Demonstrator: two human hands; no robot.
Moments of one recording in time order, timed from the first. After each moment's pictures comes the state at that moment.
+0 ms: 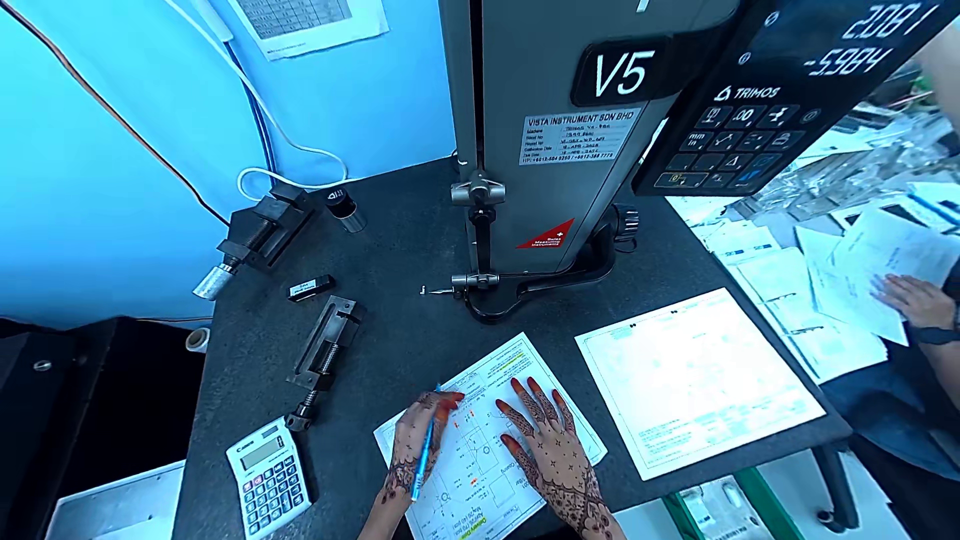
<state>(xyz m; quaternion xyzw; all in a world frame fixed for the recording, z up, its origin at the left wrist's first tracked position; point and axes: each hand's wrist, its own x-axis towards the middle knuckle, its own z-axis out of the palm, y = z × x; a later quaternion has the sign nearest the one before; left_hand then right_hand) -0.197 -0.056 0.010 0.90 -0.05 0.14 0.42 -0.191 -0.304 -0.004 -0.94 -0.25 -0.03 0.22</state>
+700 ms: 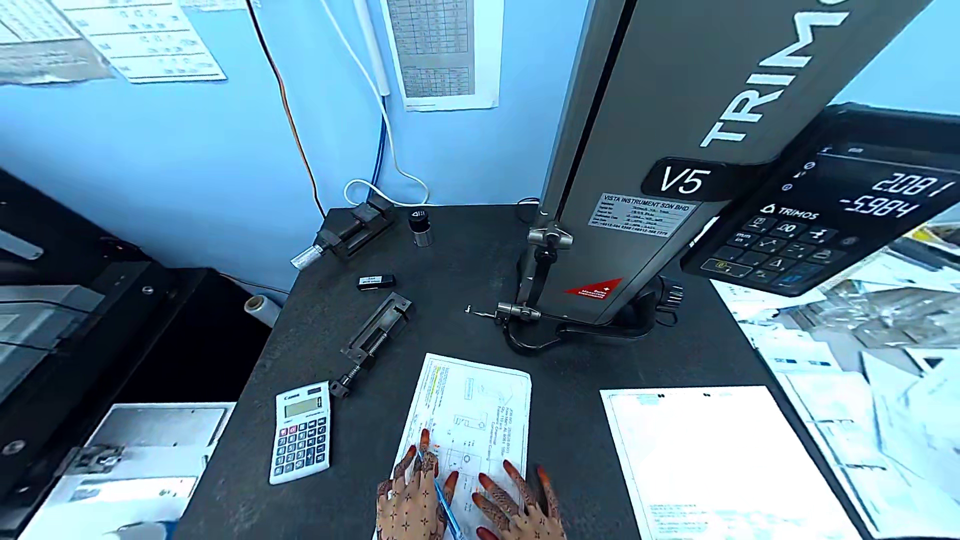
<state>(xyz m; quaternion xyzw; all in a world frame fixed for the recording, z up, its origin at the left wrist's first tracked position) -0.290 -0.106 0.058 0.97 0.23 0.01 0.11 -0.243 -0.293 0.028 -0.88 -0.40 0.05 0.24</state>
